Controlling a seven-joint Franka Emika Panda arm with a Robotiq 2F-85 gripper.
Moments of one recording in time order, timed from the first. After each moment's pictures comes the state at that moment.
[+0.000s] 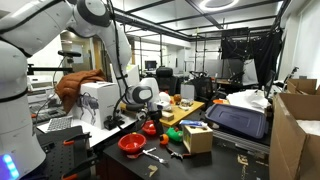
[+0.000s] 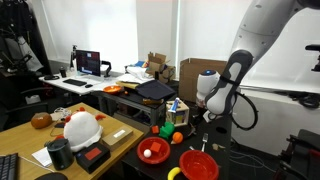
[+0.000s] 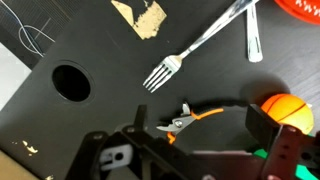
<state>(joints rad) 0.43 0.76 -0.37 -2.16 0.05 2.94 0.45</state>
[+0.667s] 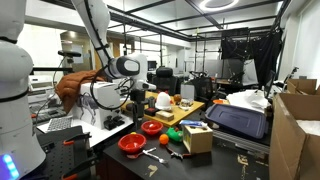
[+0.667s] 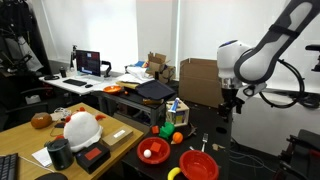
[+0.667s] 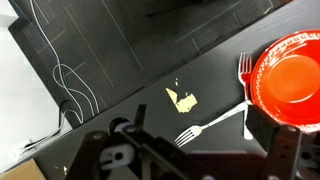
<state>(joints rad) 0.55 0.23 -0.50 -2.52 -0.14 2.55 0.37</state>
